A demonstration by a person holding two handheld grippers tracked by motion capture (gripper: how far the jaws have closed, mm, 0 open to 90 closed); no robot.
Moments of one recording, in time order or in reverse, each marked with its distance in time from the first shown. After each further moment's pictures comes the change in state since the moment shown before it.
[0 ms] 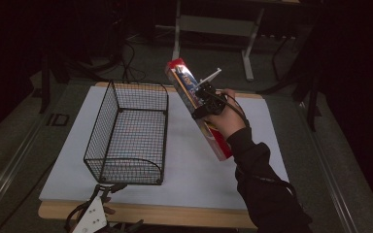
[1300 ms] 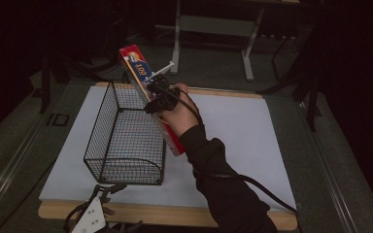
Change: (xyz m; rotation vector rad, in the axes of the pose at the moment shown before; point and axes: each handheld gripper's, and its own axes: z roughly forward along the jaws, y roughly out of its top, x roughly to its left) left arm 0.000 0.000 -0.002 -0.006 -0.009 0.001; right arm 0.105 0.064 0.007 -0.154 0.068 -0.033
